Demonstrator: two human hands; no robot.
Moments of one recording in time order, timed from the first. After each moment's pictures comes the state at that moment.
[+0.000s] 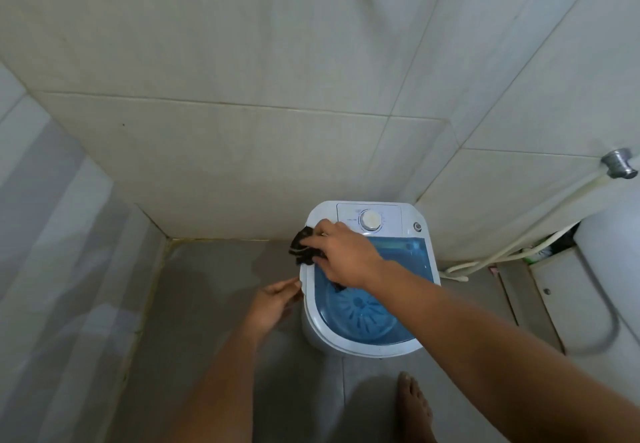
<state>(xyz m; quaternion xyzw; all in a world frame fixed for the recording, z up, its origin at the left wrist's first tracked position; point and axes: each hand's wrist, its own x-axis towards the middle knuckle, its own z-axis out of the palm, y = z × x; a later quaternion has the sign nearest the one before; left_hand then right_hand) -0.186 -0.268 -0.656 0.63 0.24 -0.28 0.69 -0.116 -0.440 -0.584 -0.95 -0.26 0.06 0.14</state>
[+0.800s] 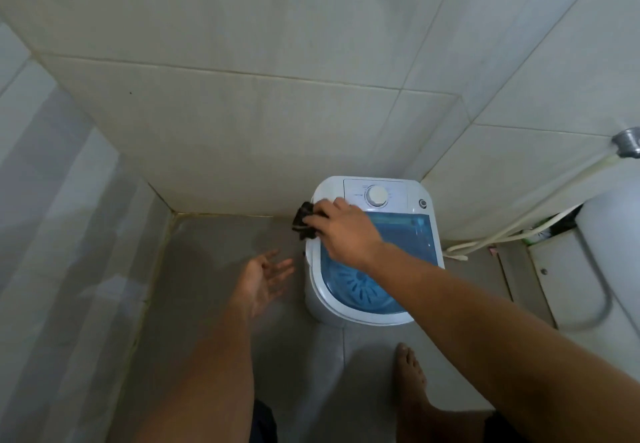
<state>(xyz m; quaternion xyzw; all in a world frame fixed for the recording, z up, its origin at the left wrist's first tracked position) -0.188 -0.236 -0.670 0.46 0.37 -0.27 0.76 -0.128 -0.433 -0.602 -0.96 -0.29 -0.01 0.04</state>
